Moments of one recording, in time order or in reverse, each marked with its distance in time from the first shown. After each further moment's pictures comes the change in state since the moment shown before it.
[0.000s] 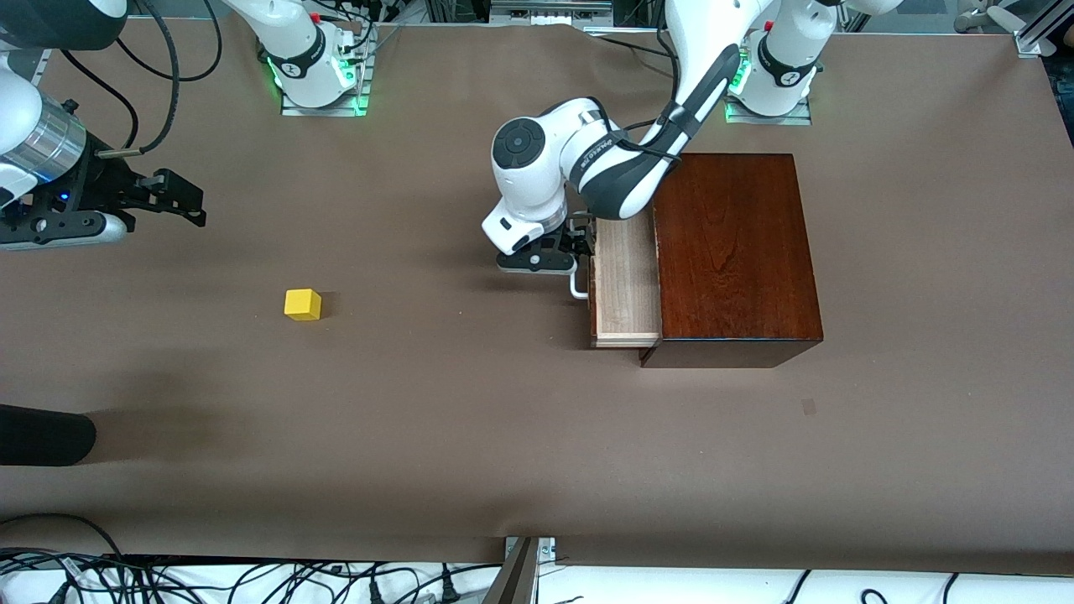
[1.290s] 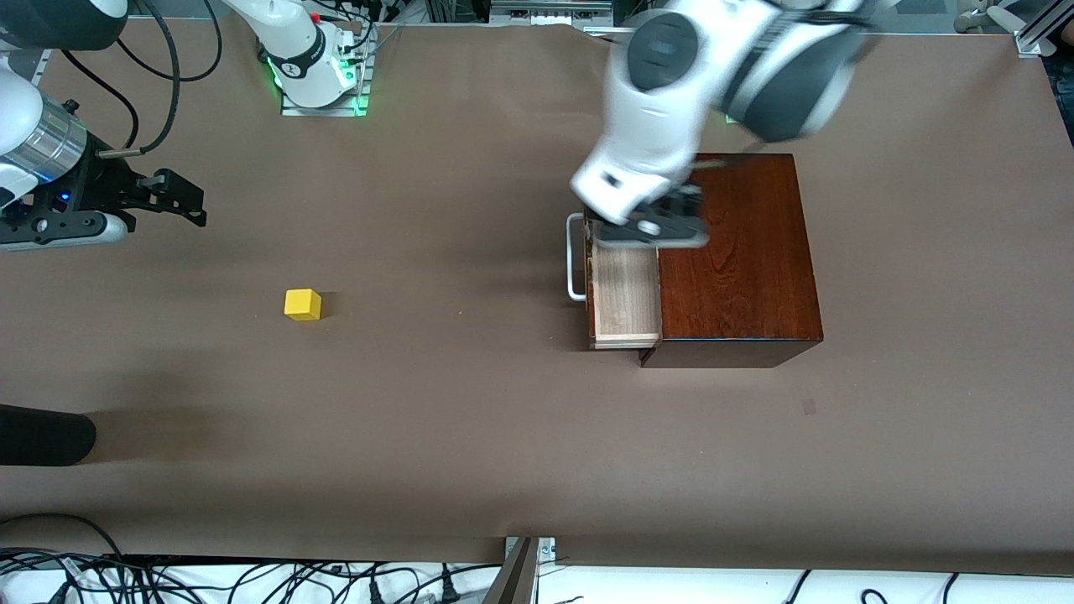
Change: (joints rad) left arm 0.278 -0.325 0.004 0.099 -0.127 -0.446 0.291; right arm 0.000 0.003 0.004 0.000 0.000 0.005 0.000
